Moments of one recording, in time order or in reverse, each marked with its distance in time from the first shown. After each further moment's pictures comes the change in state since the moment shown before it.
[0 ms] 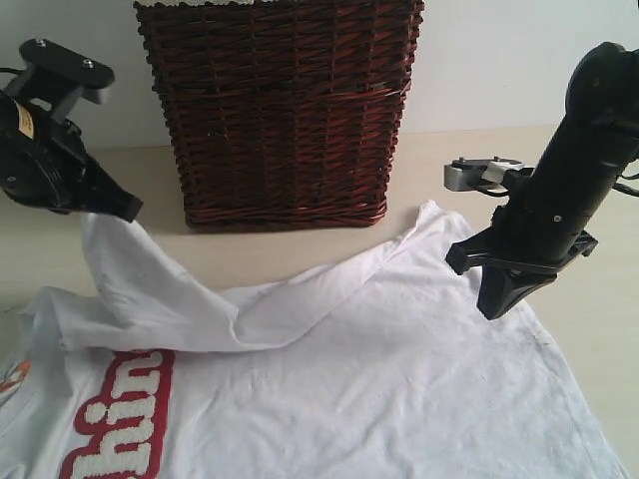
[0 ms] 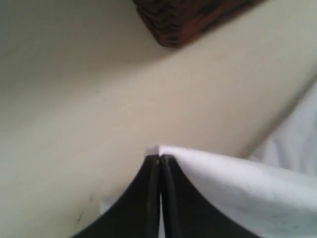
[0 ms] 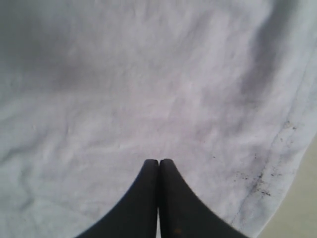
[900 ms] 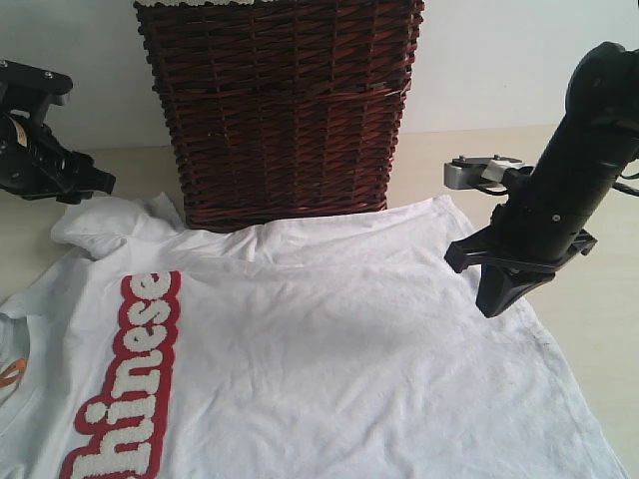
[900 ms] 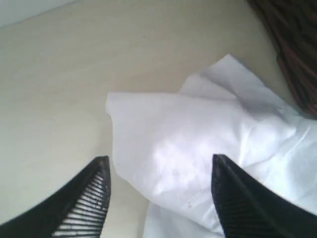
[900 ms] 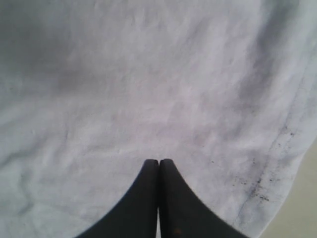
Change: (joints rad) left arm 0.231 0.304 -0.132 0.133 -0.259 -0.177; right arm 0.000 0.000 0.000 0.002 -0.015 0.000
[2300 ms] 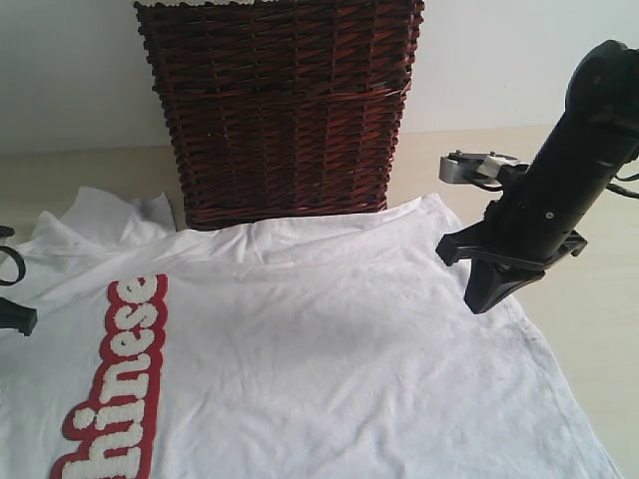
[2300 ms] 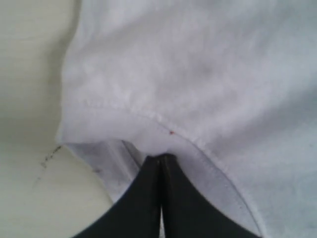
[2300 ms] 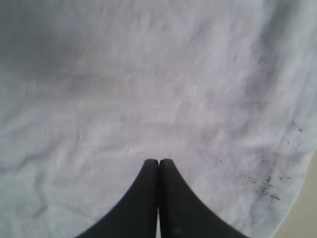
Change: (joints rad) left arm 0.114 0.103 0.119 -0.051 0.538 -0.033; right arm 0.000 0.000 0.000 0.065 -0.010 -0.021
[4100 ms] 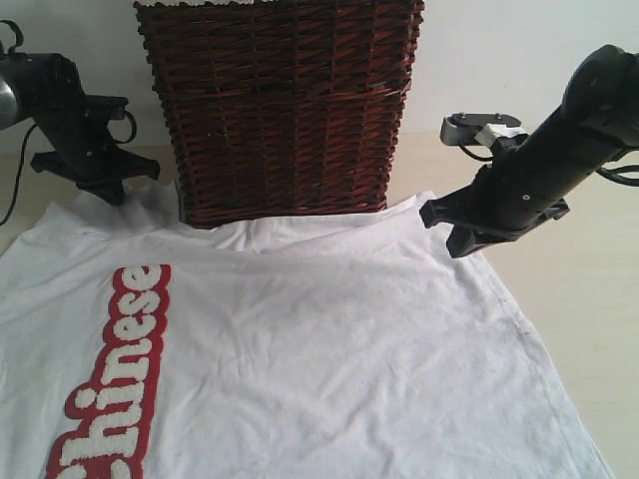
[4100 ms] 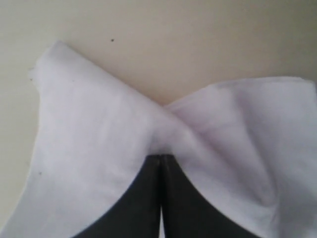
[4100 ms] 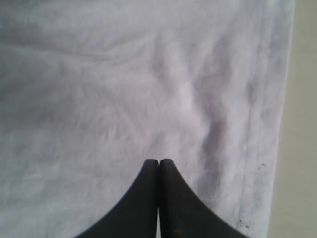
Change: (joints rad) left arm -0.049 0.618 -1.221 -0.375 0.177 0.340; right arm 0.000 0.014 0.000 0.067 -0.331 -0.017
